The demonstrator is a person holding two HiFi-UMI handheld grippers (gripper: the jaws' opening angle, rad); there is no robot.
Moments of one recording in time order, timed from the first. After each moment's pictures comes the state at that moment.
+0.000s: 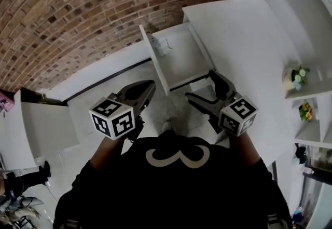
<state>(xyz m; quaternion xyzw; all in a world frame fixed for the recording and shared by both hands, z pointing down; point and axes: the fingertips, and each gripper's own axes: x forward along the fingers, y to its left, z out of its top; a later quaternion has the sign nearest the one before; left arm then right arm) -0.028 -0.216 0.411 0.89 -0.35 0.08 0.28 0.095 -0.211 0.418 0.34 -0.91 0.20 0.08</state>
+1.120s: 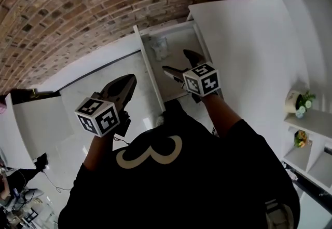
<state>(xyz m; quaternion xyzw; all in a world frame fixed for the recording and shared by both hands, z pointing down) -0.082 -0.358 0.479 0.83 -0.43 0.08 0.35 0.031 -0.424 0.586 0.30 -0.89 0.26 0.23</state>
